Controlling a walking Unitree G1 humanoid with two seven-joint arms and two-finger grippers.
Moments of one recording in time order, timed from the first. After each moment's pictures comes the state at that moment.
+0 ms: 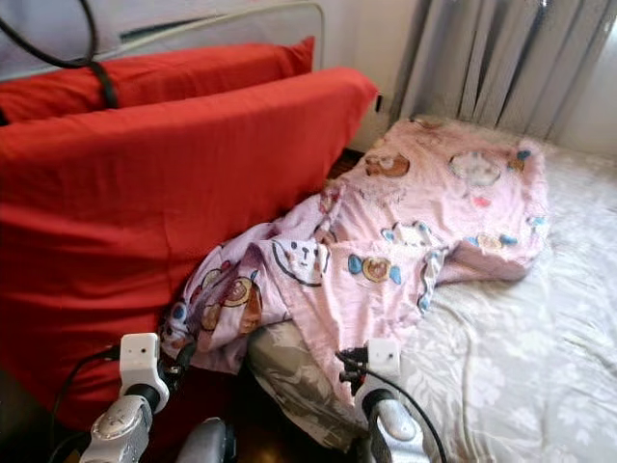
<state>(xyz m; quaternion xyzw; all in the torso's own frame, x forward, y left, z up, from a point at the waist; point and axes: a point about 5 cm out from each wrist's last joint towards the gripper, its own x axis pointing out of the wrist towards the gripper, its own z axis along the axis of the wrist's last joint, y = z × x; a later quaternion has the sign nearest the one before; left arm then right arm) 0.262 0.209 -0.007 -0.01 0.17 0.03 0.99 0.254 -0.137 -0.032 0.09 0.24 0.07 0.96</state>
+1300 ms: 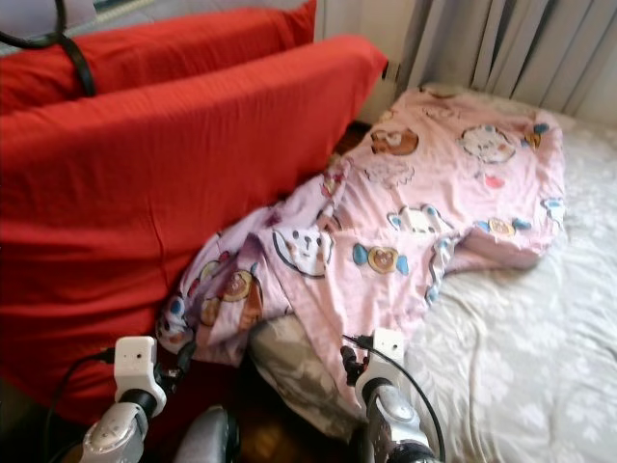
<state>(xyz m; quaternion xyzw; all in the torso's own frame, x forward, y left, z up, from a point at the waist) 0.250 0.205 0.010 -0.01 0.12 0.01 0.99 0.271 -0.139 -0.028 0.15 0.30 -0.01 0.94</state>
